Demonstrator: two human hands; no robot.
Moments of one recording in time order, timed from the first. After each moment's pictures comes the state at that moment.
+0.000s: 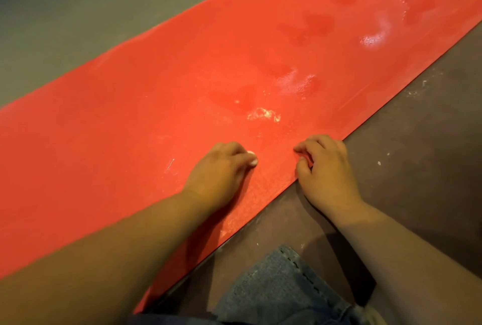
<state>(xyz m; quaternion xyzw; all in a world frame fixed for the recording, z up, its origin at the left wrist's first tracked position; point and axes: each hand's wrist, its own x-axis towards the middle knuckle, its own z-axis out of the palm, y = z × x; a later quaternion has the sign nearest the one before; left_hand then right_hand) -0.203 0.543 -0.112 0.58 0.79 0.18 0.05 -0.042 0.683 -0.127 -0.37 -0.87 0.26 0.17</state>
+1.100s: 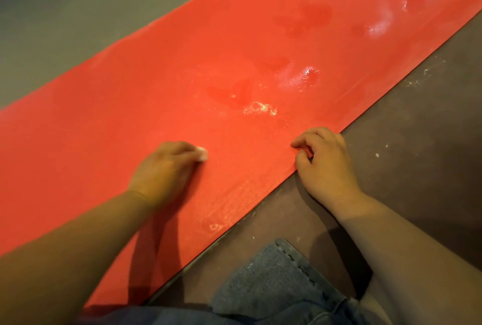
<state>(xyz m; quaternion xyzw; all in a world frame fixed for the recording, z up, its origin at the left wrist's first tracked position) -0.248 0.486 -0.098 0.56 0.83 0.09 0.02 -0.040 0.690 -0.130 -0.38 -0.86 0.30 0.18</state>
